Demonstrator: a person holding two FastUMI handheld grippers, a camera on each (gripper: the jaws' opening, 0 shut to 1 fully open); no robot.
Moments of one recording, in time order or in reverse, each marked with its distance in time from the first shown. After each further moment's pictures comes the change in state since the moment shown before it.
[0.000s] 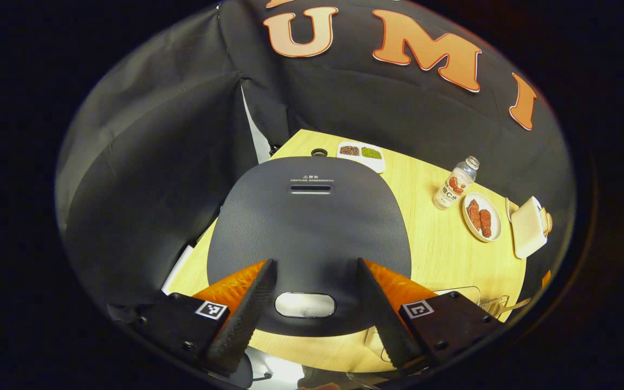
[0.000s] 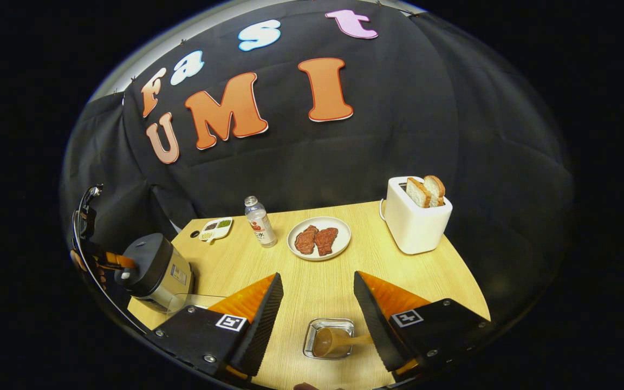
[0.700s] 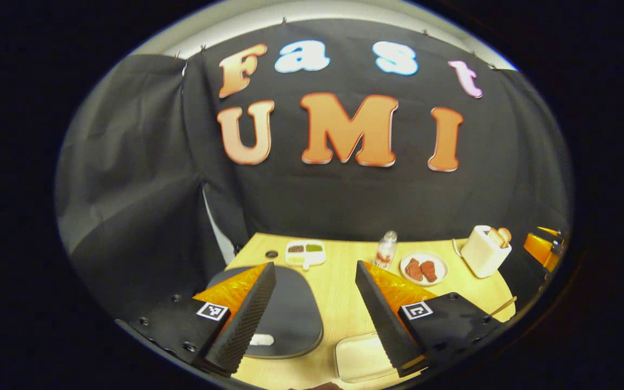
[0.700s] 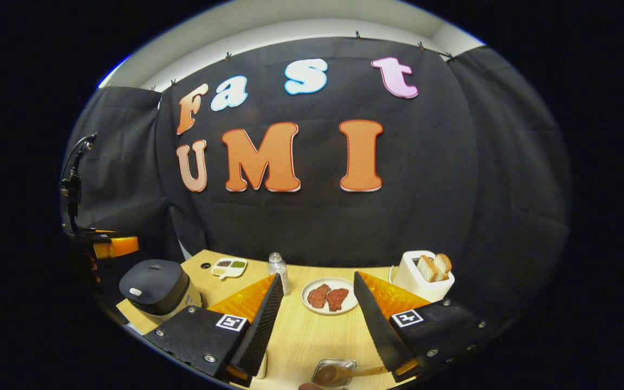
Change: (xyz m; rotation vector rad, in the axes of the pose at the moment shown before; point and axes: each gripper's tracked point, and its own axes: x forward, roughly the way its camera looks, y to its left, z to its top) left arm -0.161 -0.103 0.109 0.187 -0.641 -0.220; right arm -0.037 0.060 0.125 -0.160 -0.362 0.047
